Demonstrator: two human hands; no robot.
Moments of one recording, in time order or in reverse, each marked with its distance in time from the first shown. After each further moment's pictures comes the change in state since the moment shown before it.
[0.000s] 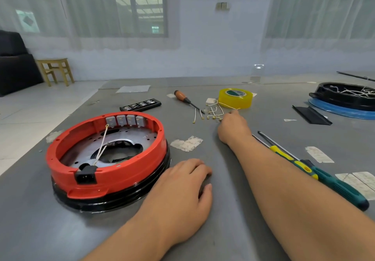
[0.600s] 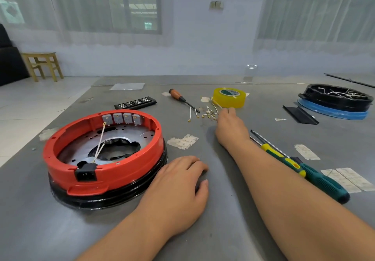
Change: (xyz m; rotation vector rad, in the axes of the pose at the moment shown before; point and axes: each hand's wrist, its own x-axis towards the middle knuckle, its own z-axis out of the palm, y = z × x) left_hand 0.002 -0.001 0.001 -0.041 0.003 0.007; right_hand -0.017 0.003 -0.002 0.021 0.133 -0.051
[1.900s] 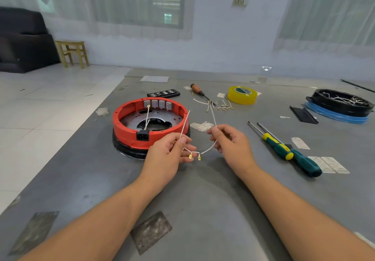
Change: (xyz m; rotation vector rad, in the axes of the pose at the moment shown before) left_hand -0.062 -0.002 -0.050 -1.054 0.345 -0.424; right_hand -0.166 -0.043 -0.060 1.196 -0.095 -0.057
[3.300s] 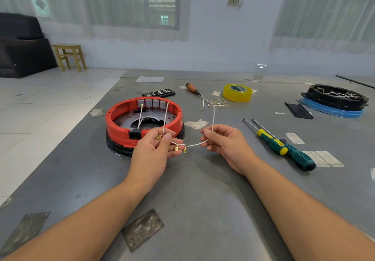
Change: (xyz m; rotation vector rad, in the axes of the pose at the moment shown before) left_hand -0.002 0.000 -0.004 -0.096 0.110 0.021; right_hand 0.002 -0.005 -0.014 0.374 -0.218 0.225
